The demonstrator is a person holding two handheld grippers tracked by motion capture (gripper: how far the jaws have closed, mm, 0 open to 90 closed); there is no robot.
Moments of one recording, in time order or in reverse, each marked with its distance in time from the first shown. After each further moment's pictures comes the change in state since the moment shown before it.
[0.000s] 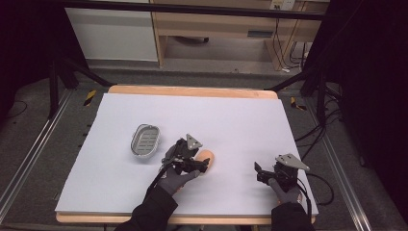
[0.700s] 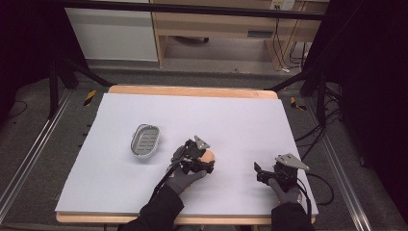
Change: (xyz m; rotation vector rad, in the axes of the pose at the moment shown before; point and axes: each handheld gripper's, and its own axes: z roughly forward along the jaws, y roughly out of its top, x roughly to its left) left arm -0.008 0.000 0.029 0.068 0.000 -0.001; right arm 0.000 0.000 0.000 0.006 0.009 0.006
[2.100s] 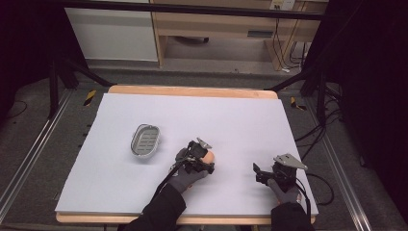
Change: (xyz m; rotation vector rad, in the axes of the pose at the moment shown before) left arm 0.003 -0.004 0.027 0.103 0.001 -0.014; right arm 0.001 -0.001 0.003 0.018 0.006 -0.013
